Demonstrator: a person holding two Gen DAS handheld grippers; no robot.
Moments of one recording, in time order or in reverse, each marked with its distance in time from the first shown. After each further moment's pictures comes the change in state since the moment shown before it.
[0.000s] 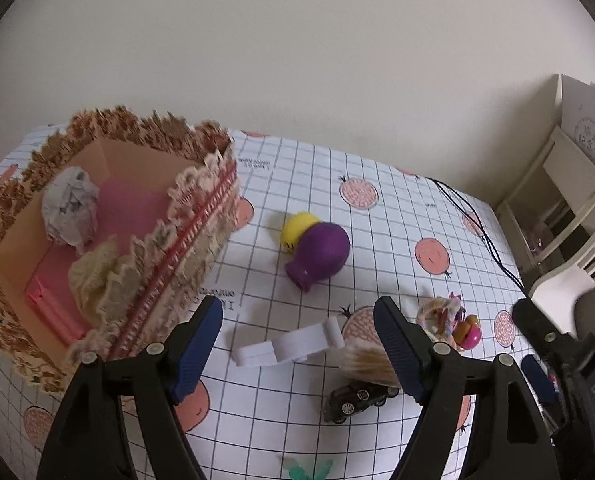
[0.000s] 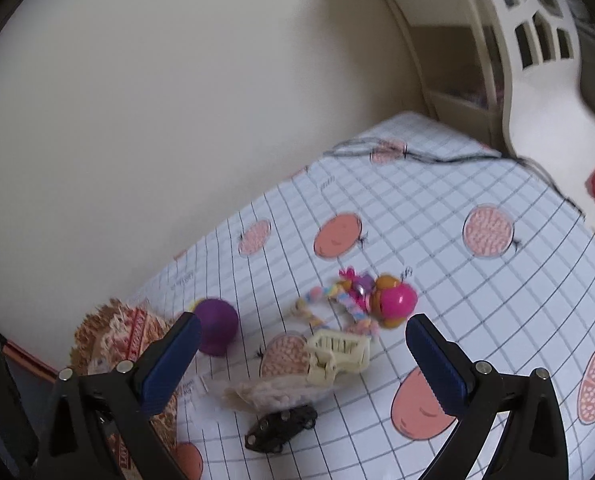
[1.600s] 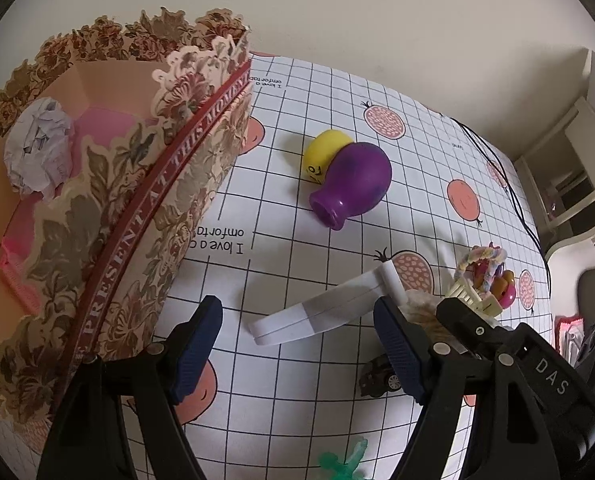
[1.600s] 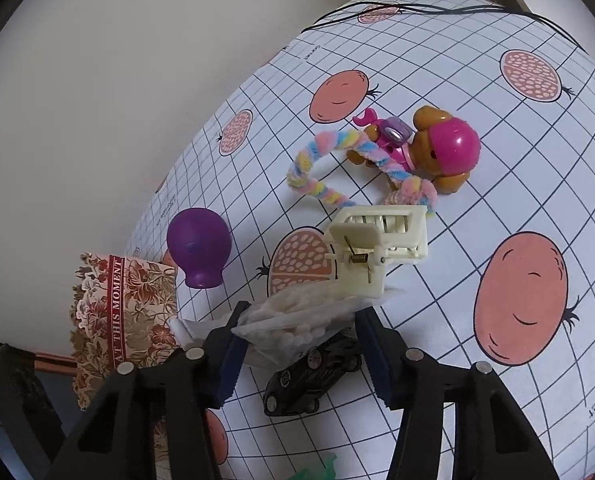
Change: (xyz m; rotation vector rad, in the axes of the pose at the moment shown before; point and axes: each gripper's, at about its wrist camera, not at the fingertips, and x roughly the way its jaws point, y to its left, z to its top) left arm 0.052 0.021 -0.016 -0.008 0.232 -0.012; right arm 0.070 0.002 -0.047 0.174 0.321 0.029
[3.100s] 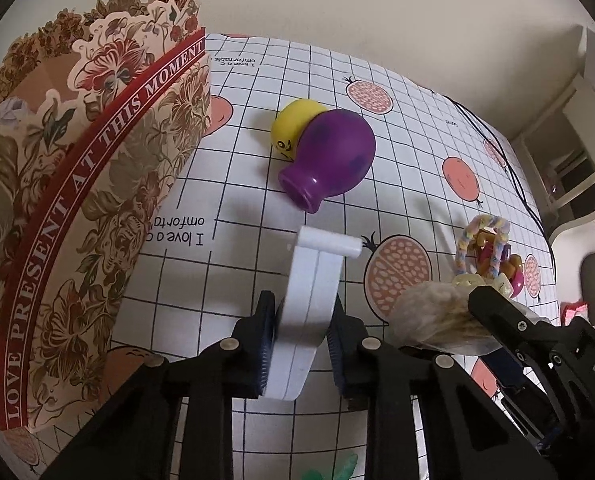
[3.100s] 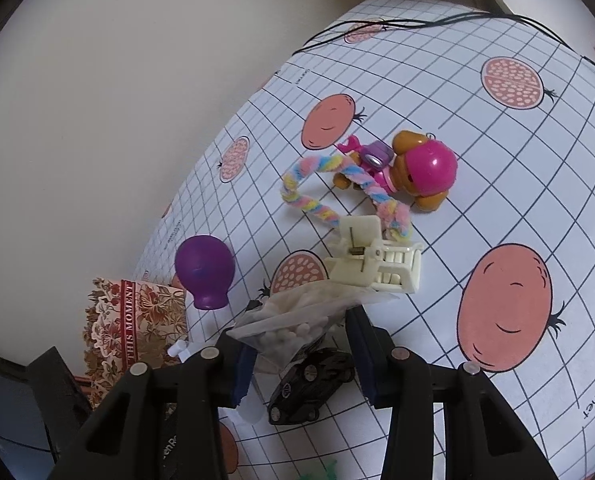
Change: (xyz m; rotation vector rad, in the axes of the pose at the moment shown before) left arm 0.023 -0.018 -0.006 0.034 0.031 -0.018; right arm -0.017 -0.007 0.004 0.049 -0.056 0.027
